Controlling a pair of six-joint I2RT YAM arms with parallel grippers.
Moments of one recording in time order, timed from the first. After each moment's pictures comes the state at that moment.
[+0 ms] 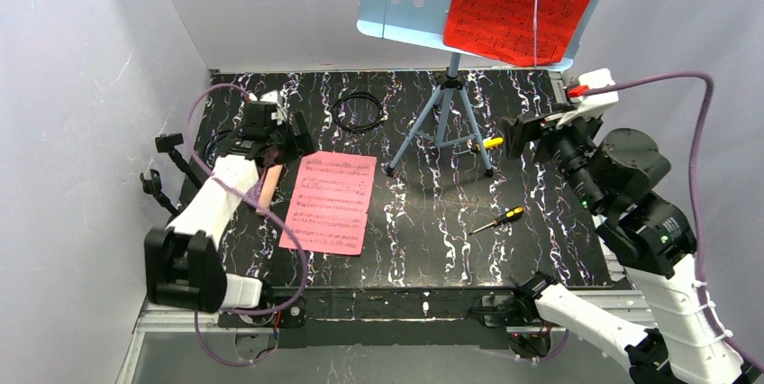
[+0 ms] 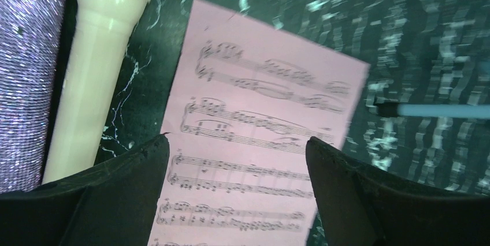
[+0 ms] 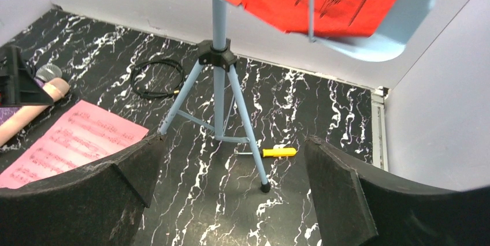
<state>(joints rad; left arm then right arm) -0.15 1.36 1.02 -0.46 0.06 -0.42 0.65 0.79 1.40 -0.67 0.34 -0.05</state>
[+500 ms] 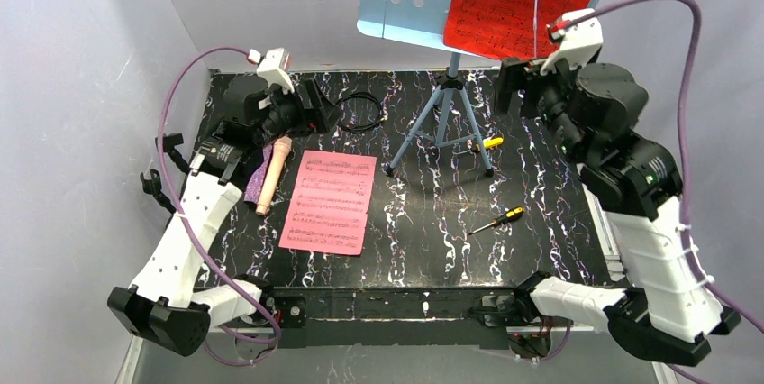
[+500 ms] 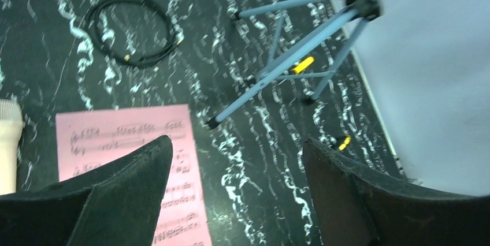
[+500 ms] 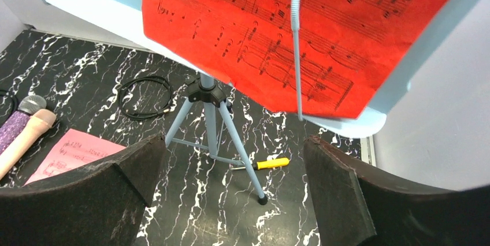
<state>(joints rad) -0.33 1.14 1.29 -0.53 0.19 -0.43 0.65 1.07 1.76 -0.78 0.42 -0.01</state>
